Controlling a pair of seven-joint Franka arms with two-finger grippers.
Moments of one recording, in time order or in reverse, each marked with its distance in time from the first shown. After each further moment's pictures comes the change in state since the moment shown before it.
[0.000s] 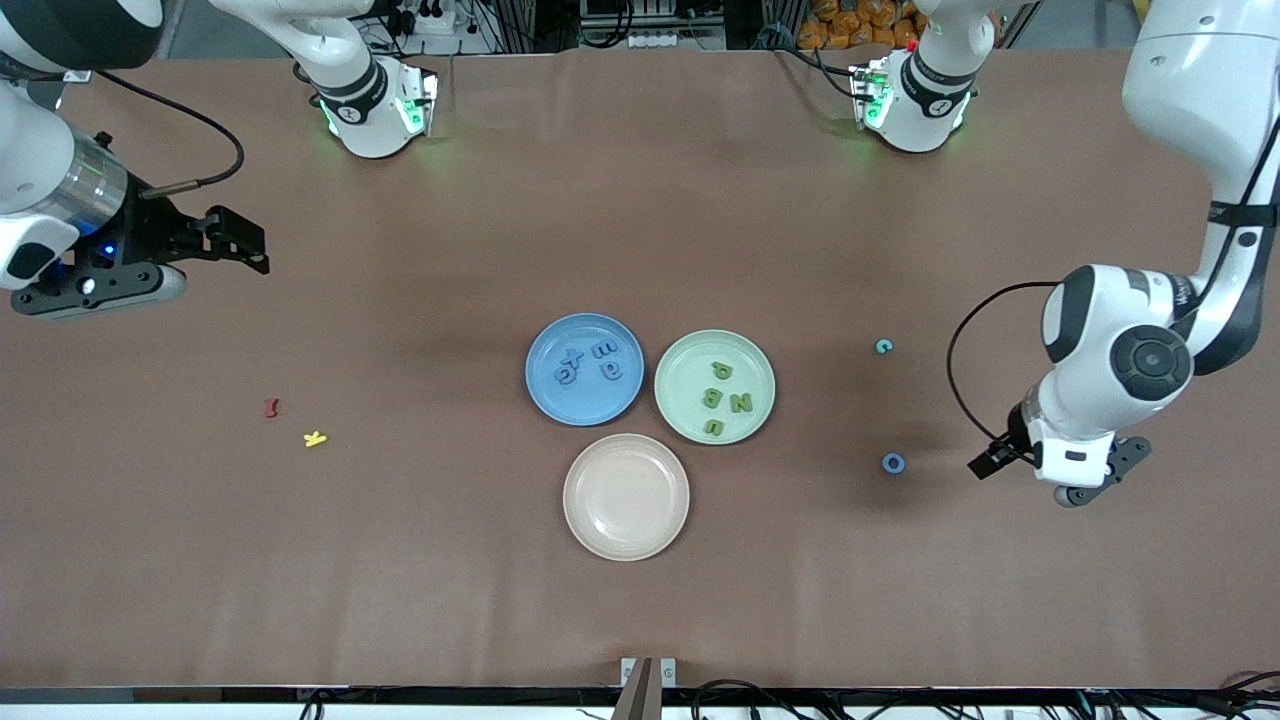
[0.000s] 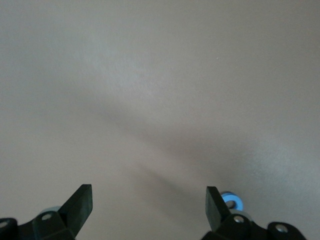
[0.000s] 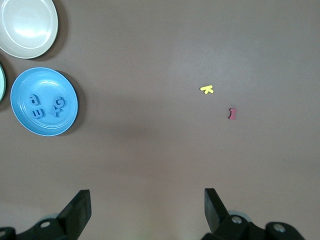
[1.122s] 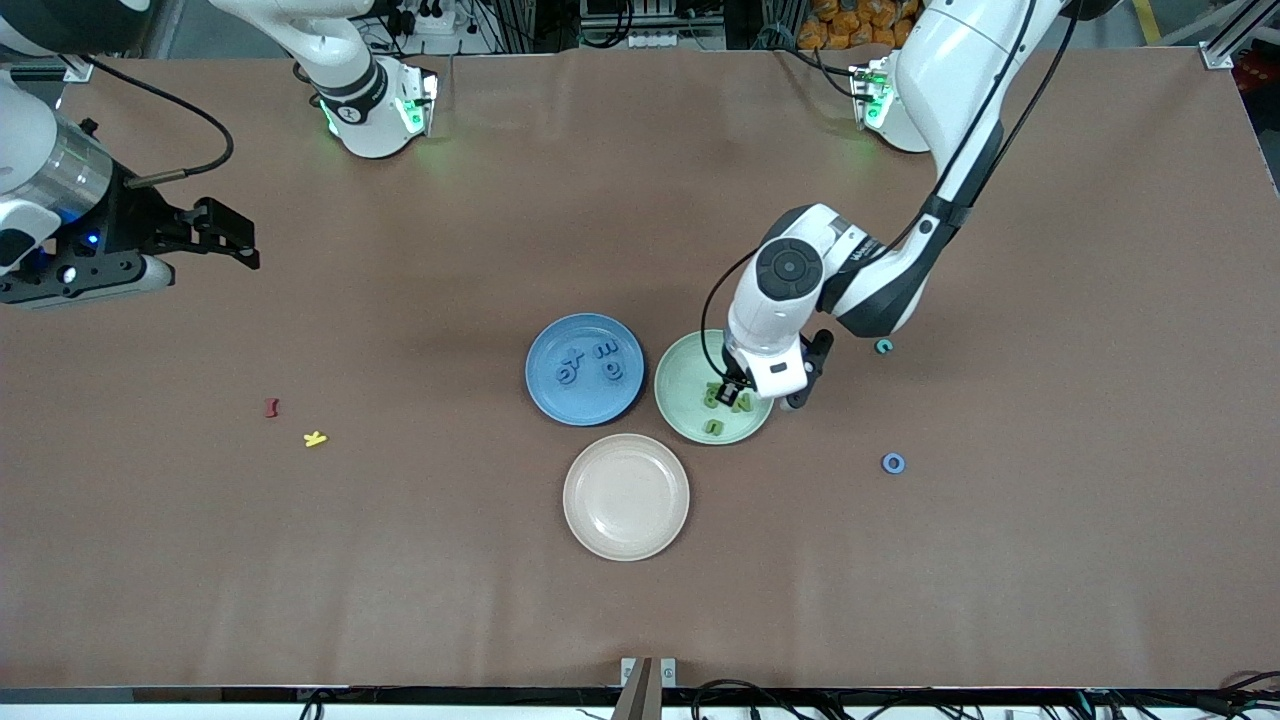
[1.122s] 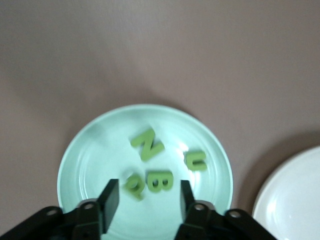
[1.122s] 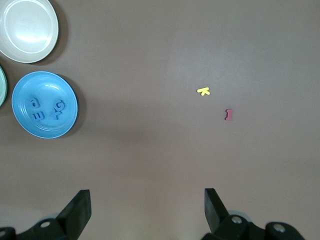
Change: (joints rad) left arm -0.552 0.062 0.013 -0.027 -0.127 0.124 -0.990; right arm -0.006 -0.019 -0.003 0.002 0.000 -0.001 0.001
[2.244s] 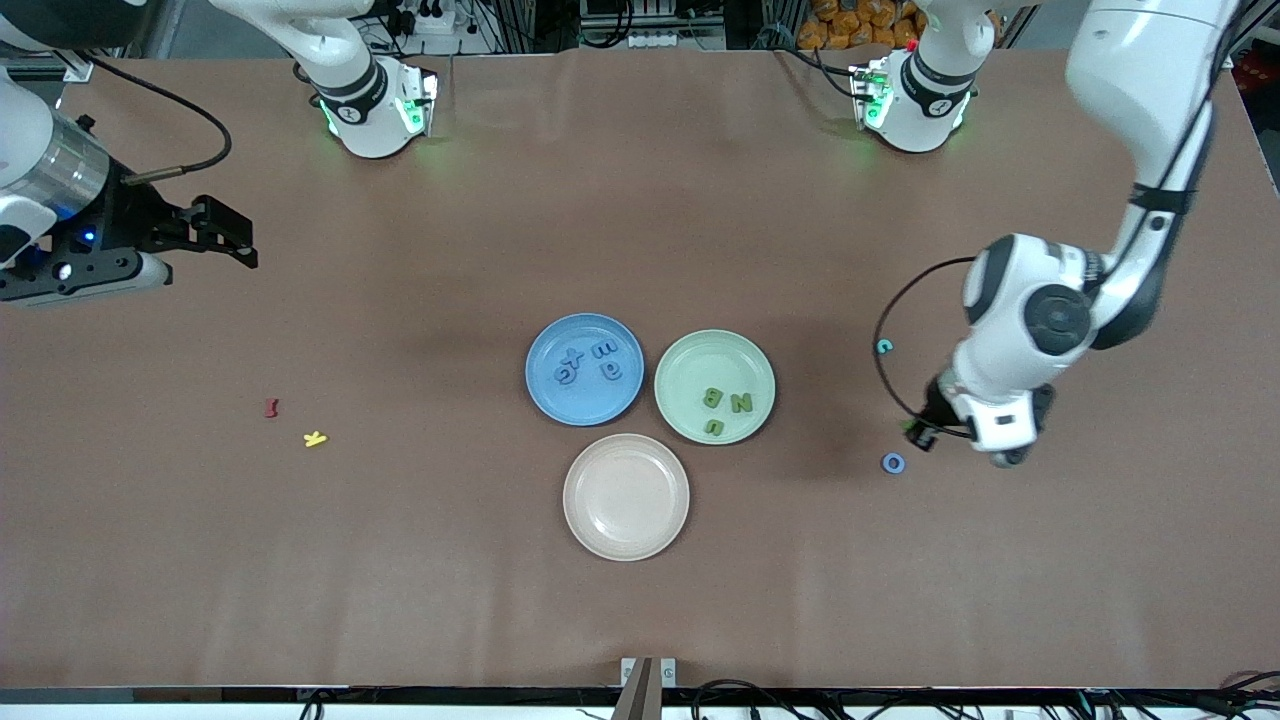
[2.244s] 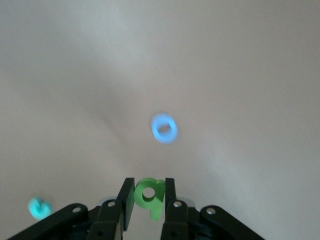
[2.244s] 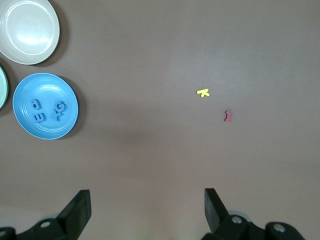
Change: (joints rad) left arm 0.398 -0.129 -0.031 -0.132 0.000 0.016 0.478; right arm 0.000 -0.004 0.001 0.003 0.000 0.001 0.000
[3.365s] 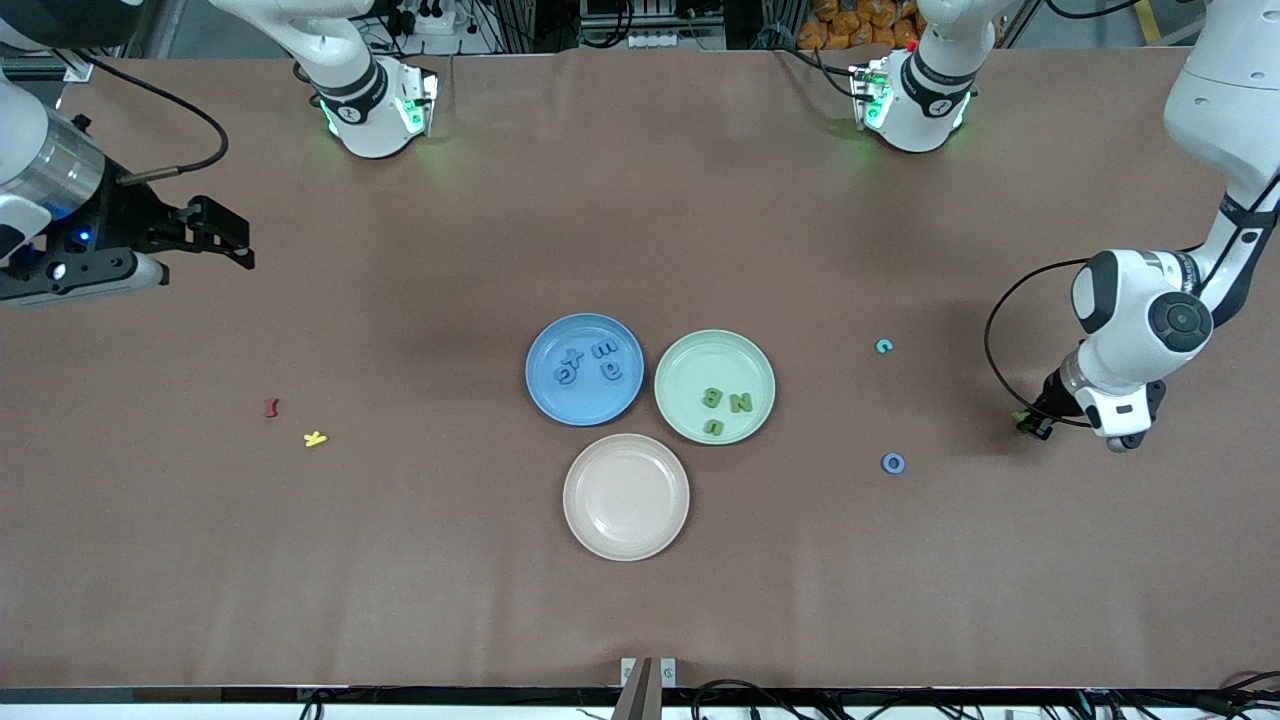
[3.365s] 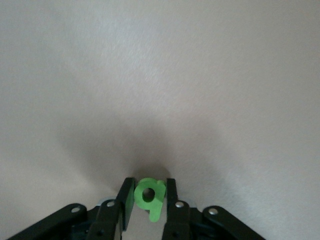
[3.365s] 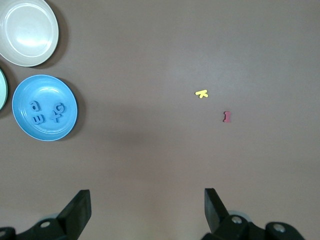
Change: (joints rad) left arm 0.435 0.117 0.006 -0.162 0.207 0.283 0.282; right arm -0.002 -0.001 -0.003 0.001 -0.001 0.003 0.000
